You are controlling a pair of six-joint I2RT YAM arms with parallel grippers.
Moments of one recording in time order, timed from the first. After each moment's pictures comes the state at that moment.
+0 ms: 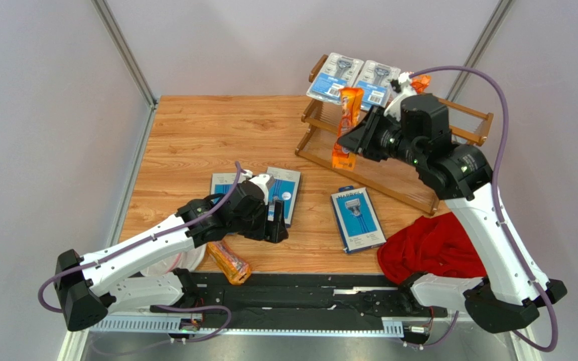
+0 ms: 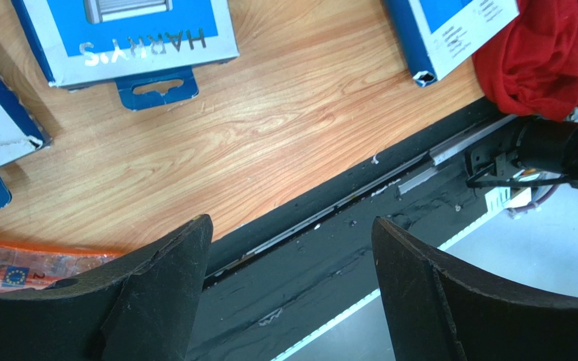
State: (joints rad) left arm -0.96 1.06 0.90 -0.68 -0.02 -0.70; right arm 0.58 1.20 1.65 -0.88 -0.06 0.72
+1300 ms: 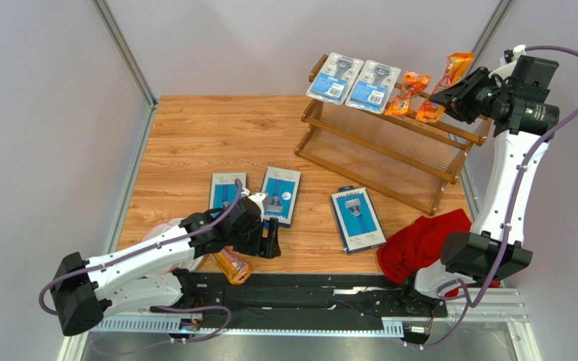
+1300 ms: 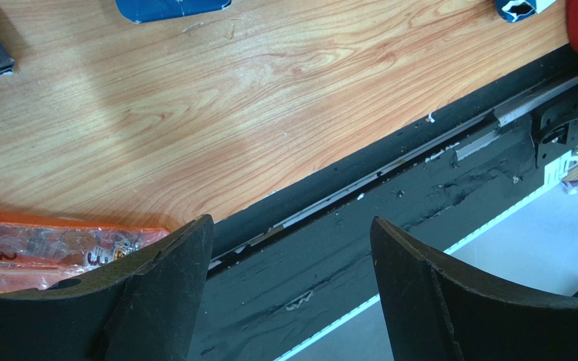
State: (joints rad) left arm -0.96 1.00 0.68 -0.61 0.04 -0.74; right arm -0.35 1.53 1.99 -1.01 -0.60 0.59
